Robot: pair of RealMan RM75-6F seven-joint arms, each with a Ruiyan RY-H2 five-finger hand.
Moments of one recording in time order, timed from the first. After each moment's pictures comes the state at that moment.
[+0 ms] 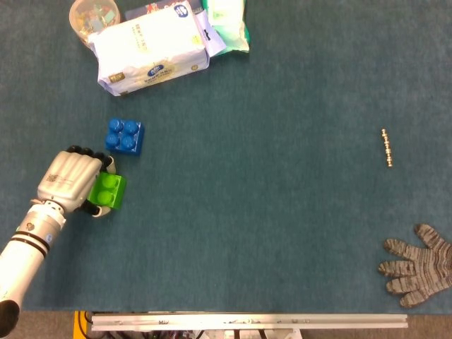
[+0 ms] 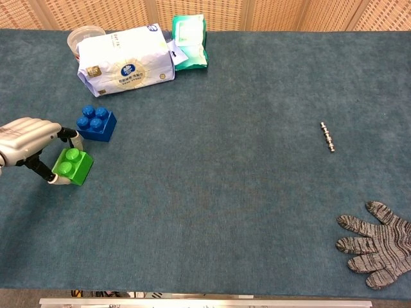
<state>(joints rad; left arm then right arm) -0.49 -1.28 0.05 -1.68 1.15 0.97 0.39 0.04 -1.06 0.09 -1.57 -1.49 1.53 0.03</state>
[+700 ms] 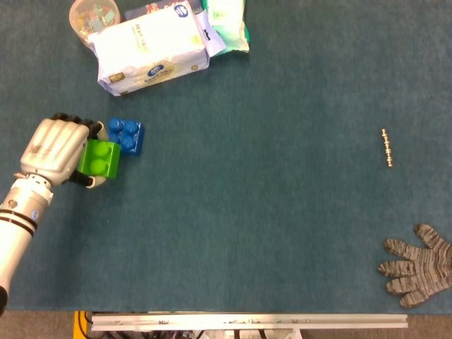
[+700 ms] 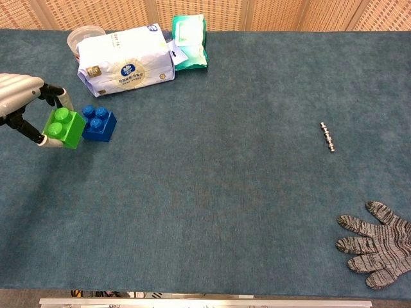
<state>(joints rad) -0.54 -1.13 -0.05 -1.83 1.08 0.99 0.38 0.05 -1.06 0.09 -1.57 -1.50 1.52 0.03</state>
